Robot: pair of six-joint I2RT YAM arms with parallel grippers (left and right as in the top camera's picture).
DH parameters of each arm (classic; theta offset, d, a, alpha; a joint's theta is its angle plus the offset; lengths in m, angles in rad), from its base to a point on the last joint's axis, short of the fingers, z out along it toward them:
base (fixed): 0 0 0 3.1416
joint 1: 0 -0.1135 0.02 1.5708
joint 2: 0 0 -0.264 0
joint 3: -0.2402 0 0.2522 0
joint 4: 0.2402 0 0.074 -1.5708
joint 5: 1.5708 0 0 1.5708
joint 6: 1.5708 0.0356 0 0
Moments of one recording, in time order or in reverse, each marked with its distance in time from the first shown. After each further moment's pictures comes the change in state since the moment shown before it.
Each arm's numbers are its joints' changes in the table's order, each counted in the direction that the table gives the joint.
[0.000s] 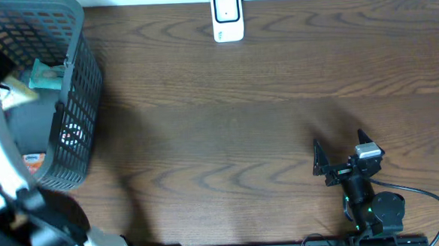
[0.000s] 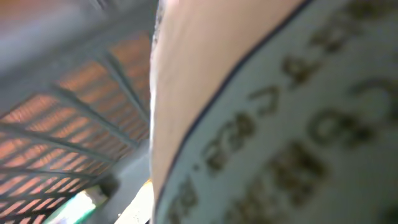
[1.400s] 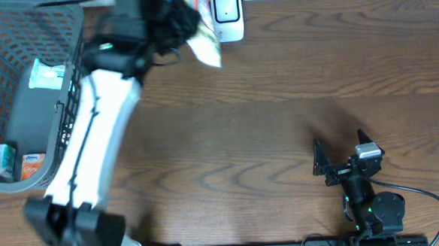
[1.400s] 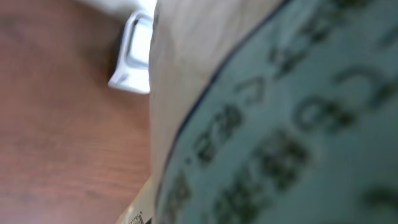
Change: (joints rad) left arm 0.815 0.000 0.000 -0.113 0.394 -0.437; right arm 0.000 0.000 0.000 0.000 0.000 0.000
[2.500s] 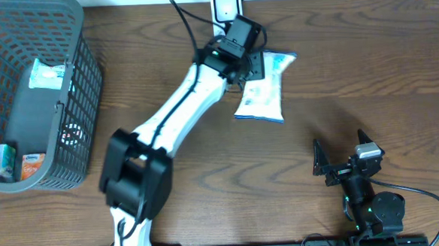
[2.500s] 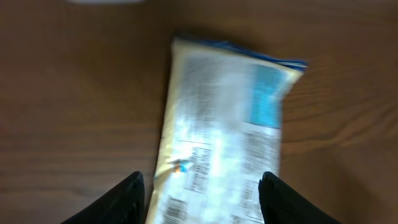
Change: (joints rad) left arm 0.278 0.281 0.000 -0.029 -0.247 0.233; right arm 0.000 0.000 0.000 0.000 0.000 0.000
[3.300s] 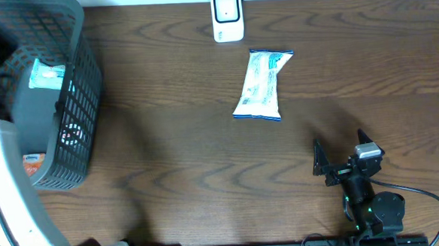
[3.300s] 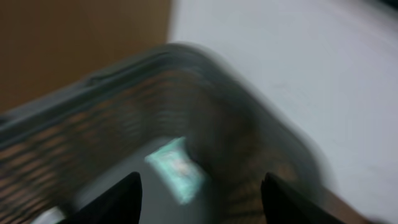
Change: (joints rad) left arm -1.031 -0.501 -0.008 0.142 -0.134 0.154; right arm 0.000 0.000 0.000 0.000 0.000 0.000
